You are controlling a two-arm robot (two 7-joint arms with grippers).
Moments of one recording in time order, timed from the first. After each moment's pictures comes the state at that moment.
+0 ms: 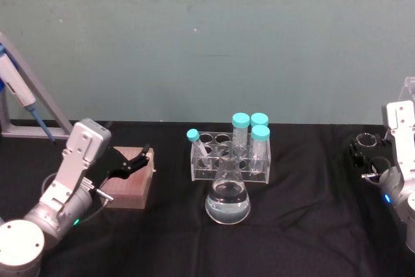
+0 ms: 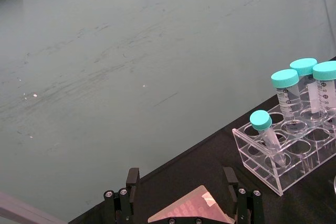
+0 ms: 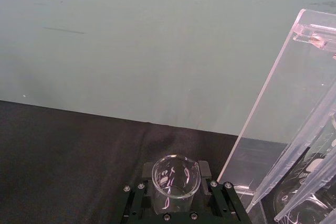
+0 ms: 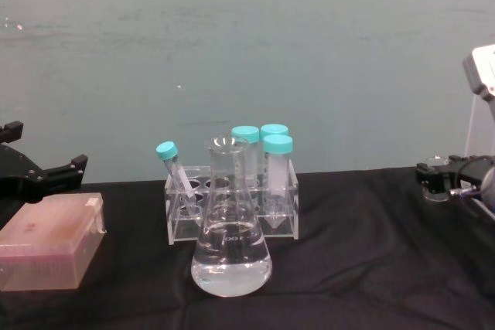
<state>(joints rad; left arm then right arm) -0.20 0.60 0.45 -1.41 -0.25 -0.12 0.03 0.63 0.10 -0.18 -0.66 0.02 -0.08 0.02</state>
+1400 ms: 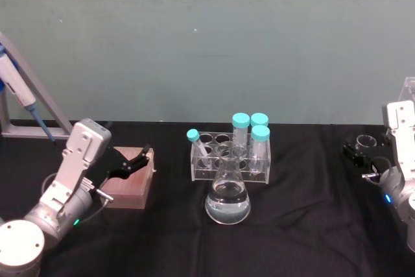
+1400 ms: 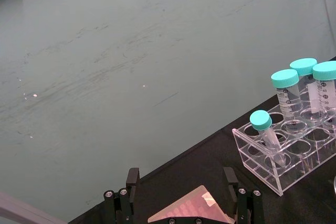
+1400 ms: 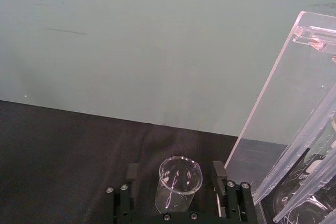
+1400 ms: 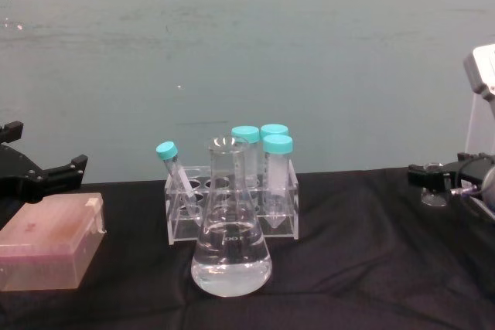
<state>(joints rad) -0.20 0.60 0.45 -1.41 -0.25 -0.12 0.03 0.63 0.11 -0.17 -0.66 0.01 -0.08 0.03</state>
